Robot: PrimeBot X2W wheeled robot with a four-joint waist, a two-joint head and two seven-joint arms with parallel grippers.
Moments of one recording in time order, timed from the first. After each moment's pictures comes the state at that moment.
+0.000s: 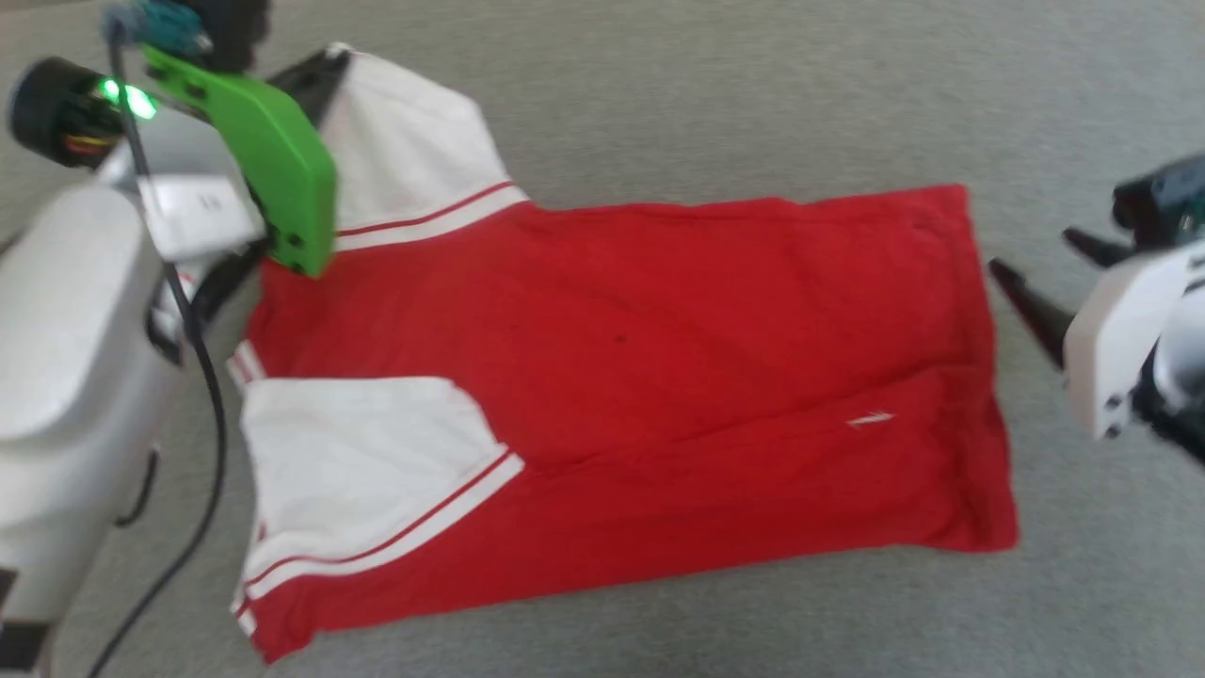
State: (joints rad) left arm -0.91 0.60 -0.61 0.21 -0.66 -0.06 0.38; right arm -0.43 -0.51 0.15 -0.05 0.42 0.13 0.70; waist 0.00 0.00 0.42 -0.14
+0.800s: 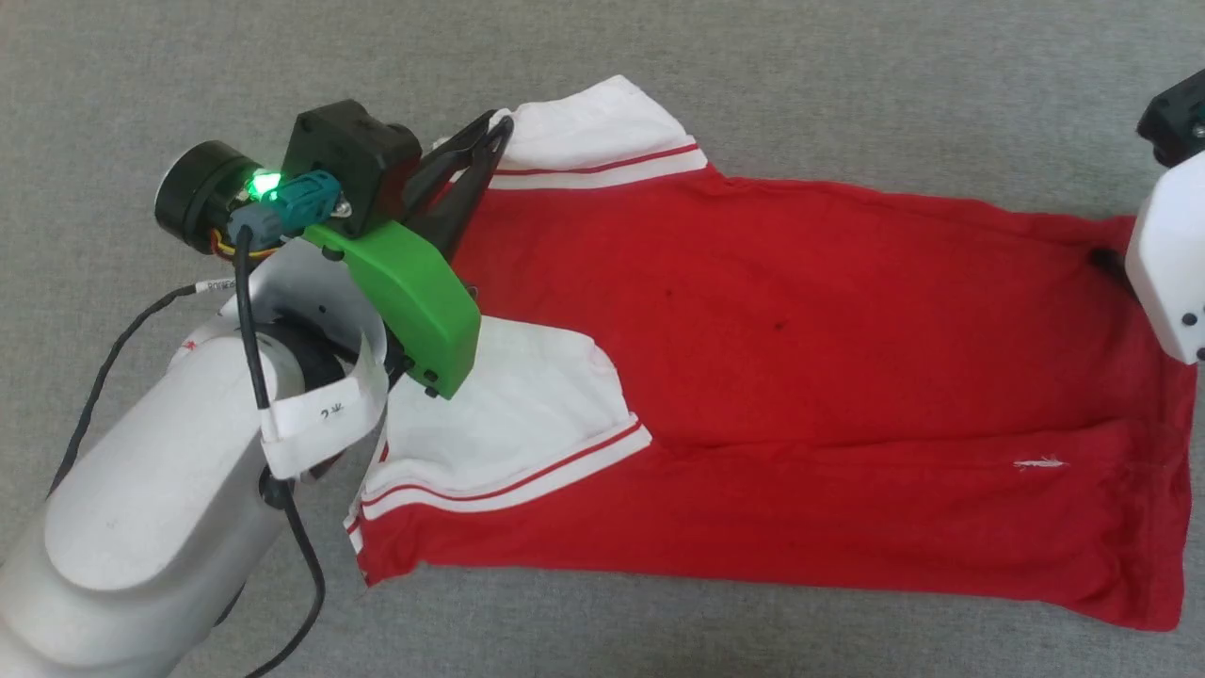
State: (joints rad) left arm -0.73 0.57 -0.66 -0.19 -0.59 0.09 0.29; right arm -0.75 -0.74 0.48 0.25 0.53 0.13 0.92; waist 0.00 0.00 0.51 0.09
